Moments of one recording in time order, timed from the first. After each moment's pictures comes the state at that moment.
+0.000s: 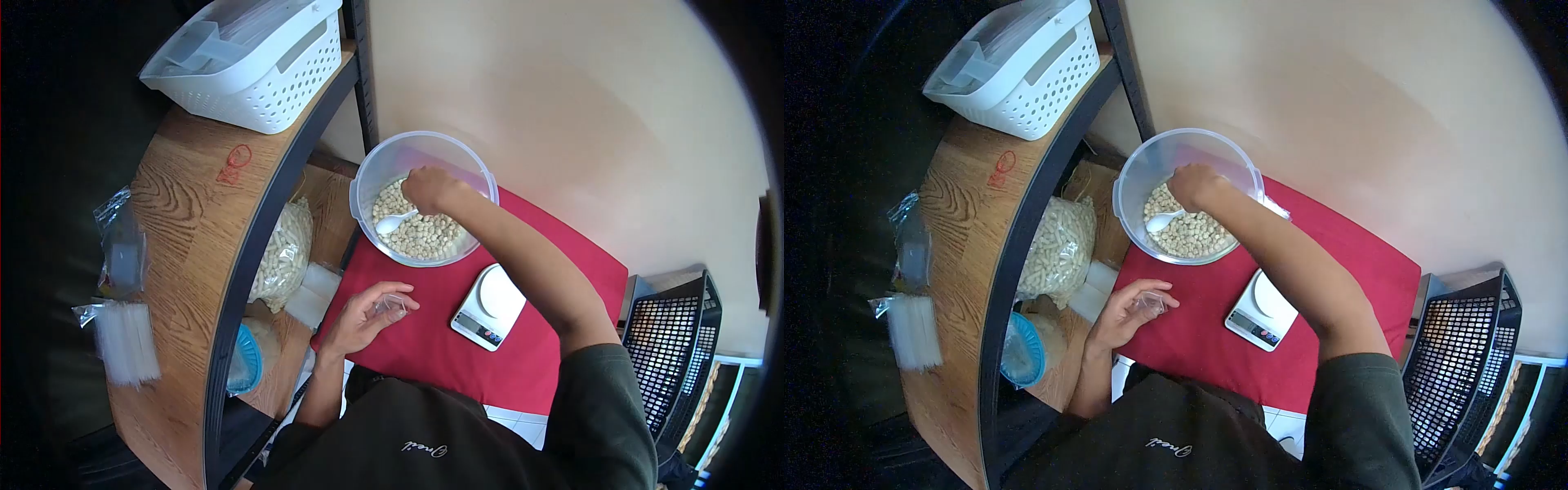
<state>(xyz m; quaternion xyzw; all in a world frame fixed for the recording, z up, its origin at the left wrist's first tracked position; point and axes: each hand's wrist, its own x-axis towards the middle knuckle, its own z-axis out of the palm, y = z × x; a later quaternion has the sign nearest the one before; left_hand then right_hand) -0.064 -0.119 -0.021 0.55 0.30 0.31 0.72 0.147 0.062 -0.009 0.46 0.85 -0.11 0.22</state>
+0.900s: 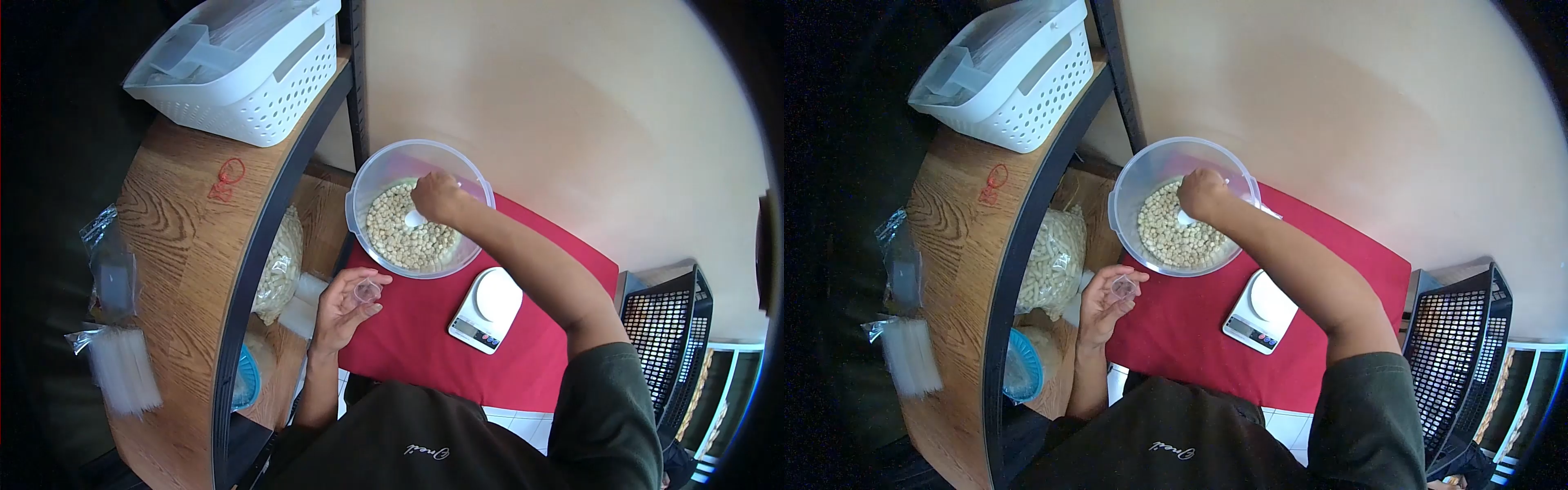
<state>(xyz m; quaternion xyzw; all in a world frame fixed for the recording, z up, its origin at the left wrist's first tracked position) -0.079 -0.095 -0.040 0.48 0.26 0.46 0.70 0.151 0.058 -0.002 0.48 0.82 -0.02 0.31</state>
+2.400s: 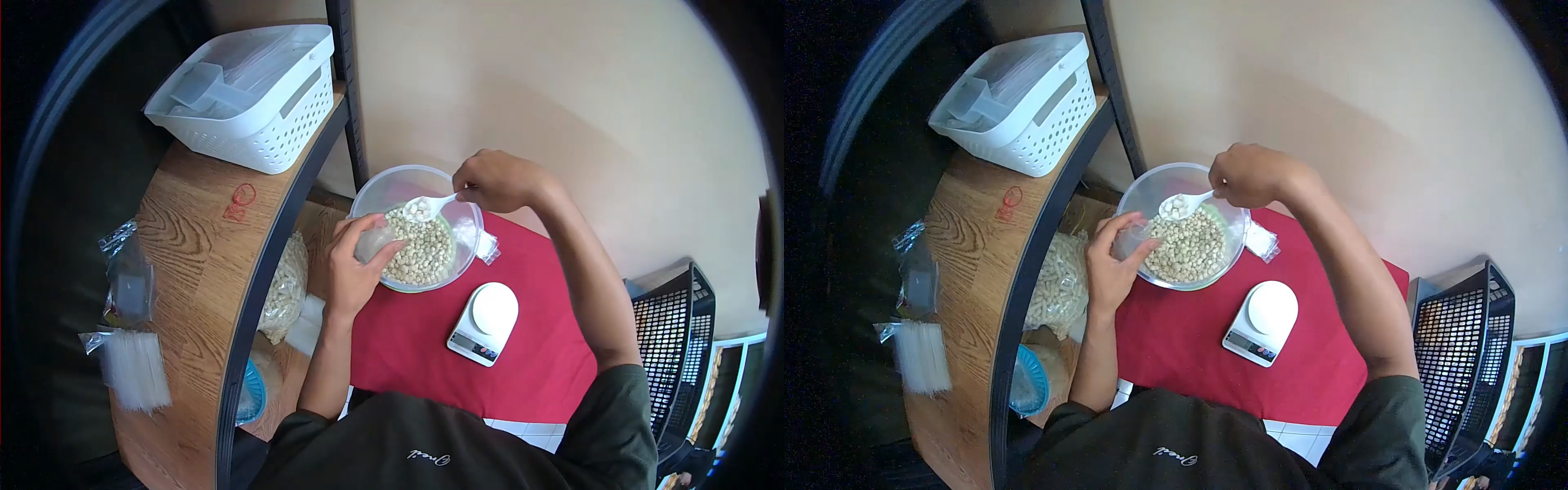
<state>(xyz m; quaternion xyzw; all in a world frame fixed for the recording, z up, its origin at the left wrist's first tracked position) -0.025 -0.028 0.025 0.66 0.44 0.51 0.34 0.214 0.031 0.154 0.53 0.82 -0.18 0.10</state>
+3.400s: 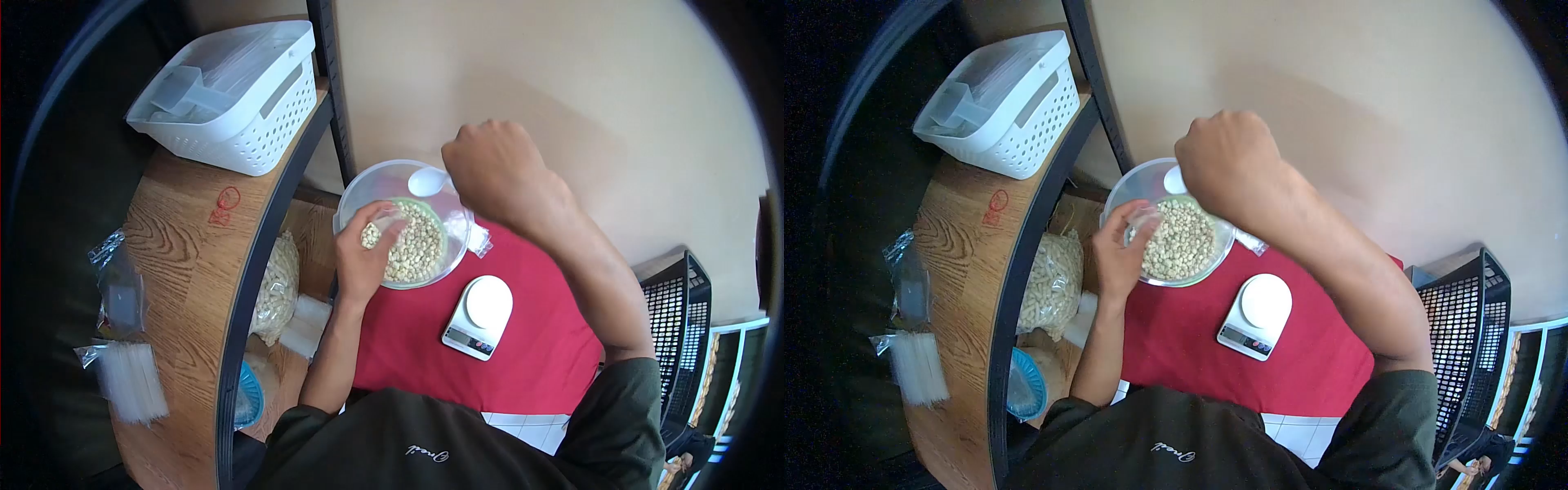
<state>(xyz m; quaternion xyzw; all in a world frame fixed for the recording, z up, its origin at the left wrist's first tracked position) 0.009 -0.015 0.011 0.59 0.39 0.56 0.42 0.169 -0.006 0.205 0.56 0.82 0.12 0.10</state>
